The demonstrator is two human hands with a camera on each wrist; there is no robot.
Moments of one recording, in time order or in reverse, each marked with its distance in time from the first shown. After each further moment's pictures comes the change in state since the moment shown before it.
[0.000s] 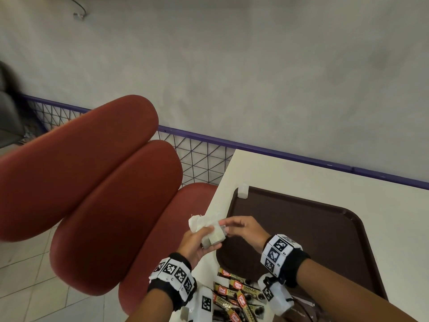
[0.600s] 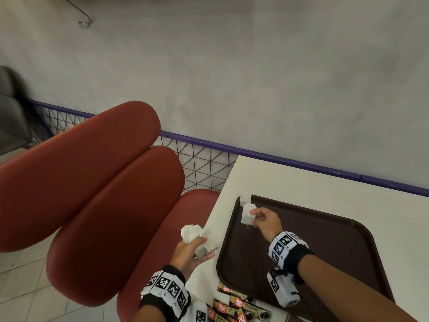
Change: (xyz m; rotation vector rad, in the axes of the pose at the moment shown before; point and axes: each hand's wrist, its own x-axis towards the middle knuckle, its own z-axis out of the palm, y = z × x) left_hand 0.014 0.001 -0.012 -0.026 0.131 0.027; right_hand 0.050 0.029 -0.059 -0.158 0.513 0.042
